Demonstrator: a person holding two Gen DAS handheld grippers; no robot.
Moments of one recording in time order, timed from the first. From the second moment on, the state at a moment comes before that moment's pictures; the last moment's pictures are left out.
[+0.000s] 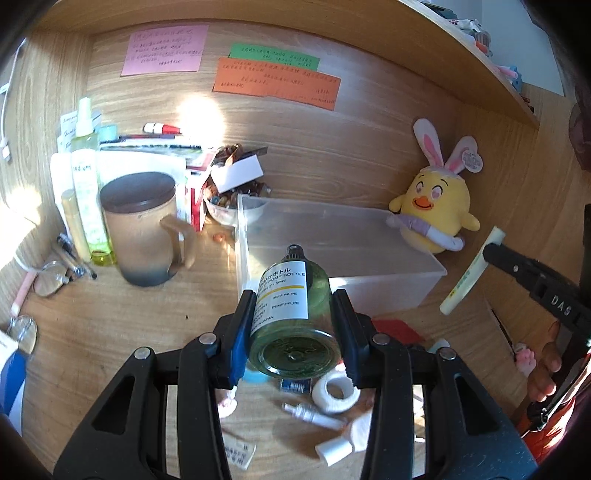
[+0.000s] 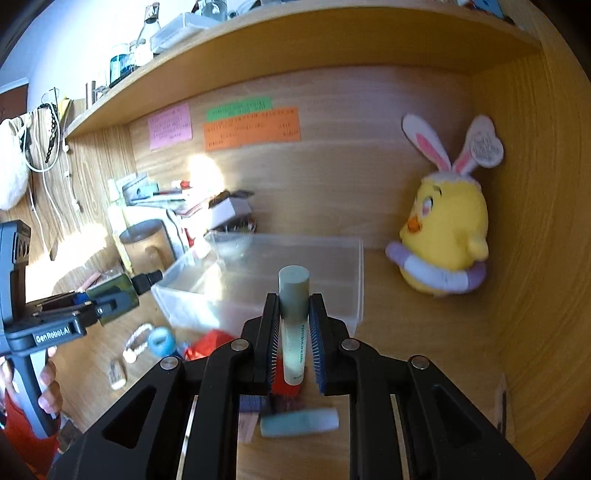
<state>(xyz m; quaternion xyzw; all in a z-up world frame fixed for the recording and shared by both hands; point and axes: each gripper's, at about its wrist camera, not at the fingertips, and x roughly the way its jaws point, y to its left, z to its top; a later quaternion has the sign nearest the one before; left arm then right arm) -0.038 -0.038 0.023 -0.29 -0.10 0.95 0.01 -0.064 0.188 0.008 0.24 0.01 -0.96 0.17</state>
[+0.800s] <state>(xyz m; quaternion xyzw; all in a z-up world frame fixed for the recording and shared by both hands) -0.155 -0.014 0.012 -0.37 -0.07 0.92 0.08 -0.164 0.157 0.001 0.28 0.09 -0.95 0.10</state>
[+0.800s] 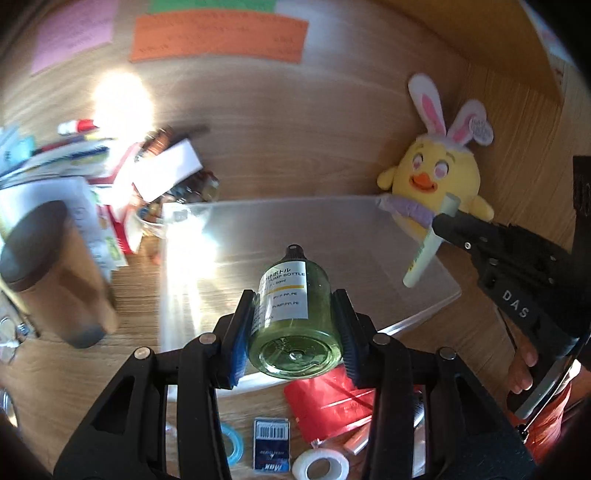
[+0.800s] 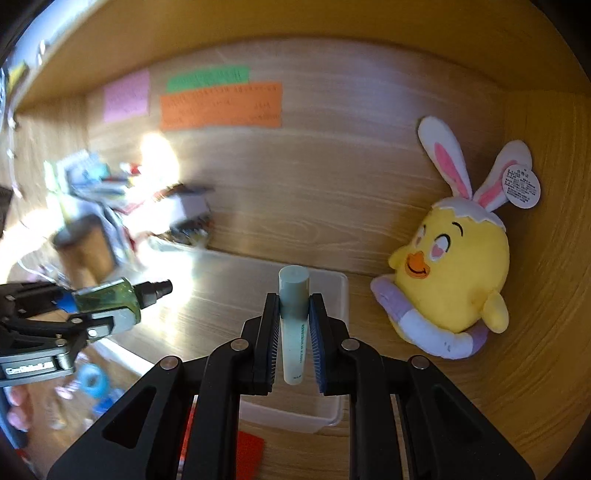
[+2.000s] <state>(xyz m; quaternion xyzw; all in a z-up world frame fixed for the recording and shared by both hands) -0.109 -0.014 0.042 -0.32 -0.03 0.95 0.06 -0.154 0.151 -0.010 0.32 0.10 -0.93 0.17</state>
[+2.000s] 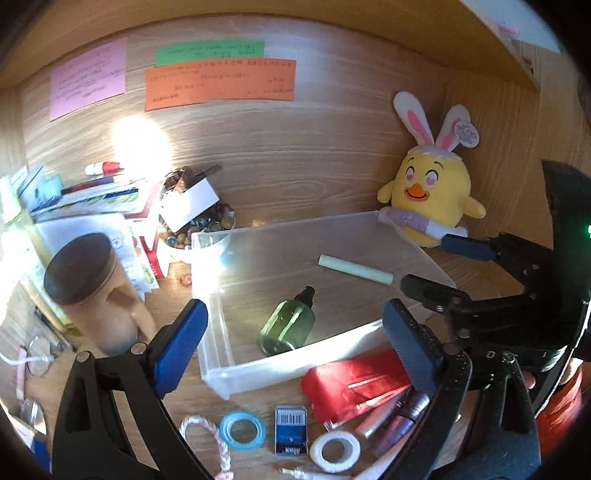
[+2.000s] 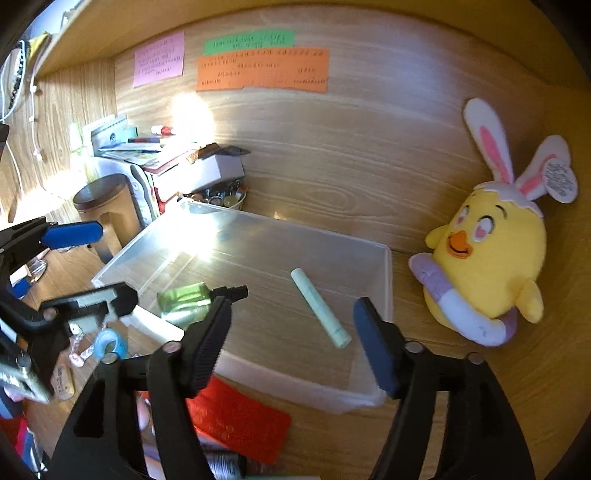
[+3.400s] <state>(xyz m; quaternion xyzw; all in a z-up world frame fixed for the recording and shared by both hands) -0.026 -0.071 -0.058 -0.42 -0.07 0.90 -0.02 -0.061 0.207 -0.076 0.38 0.06 -0.92 0.11</state>
